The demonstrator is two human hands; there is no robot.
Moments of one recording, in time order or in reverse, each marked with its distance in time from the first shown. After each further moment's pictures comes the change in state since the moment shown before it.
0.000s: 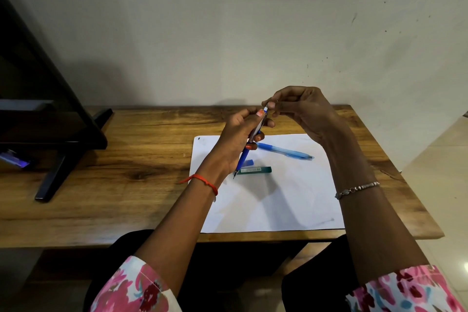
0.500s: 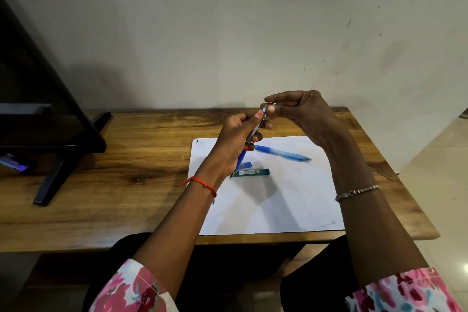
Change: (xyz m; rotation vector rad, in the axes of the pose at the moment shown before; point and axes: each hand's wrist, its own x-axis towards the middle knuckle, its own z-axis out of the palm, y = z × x) left_hand -0.001 0.001 0.001 0.004 0.035 0.017; right_hand -0.003 0.000 -0.004 -0.042 0.010 -0.003
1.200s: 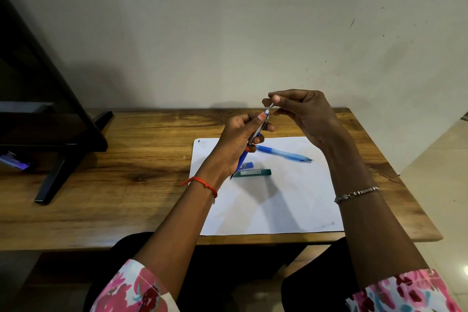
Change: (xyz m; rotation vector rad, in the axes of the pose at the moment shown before) left_hand -0.001 0.002 0.000 0.004 -0.024 -0.034; right_hand 0.003 0.003 0.006 0.092 0.066 -0.022
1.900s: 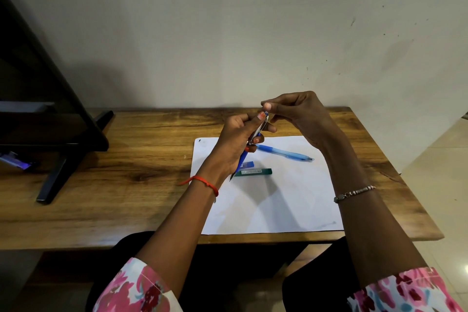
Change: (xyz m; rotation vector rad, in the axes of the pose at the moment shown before) left_hand 0.002 -0.002 -0.002 -0.032 0.013 -0.012; right_hand 0.000 0.003 0.004 -0.126 -0.049 0.005
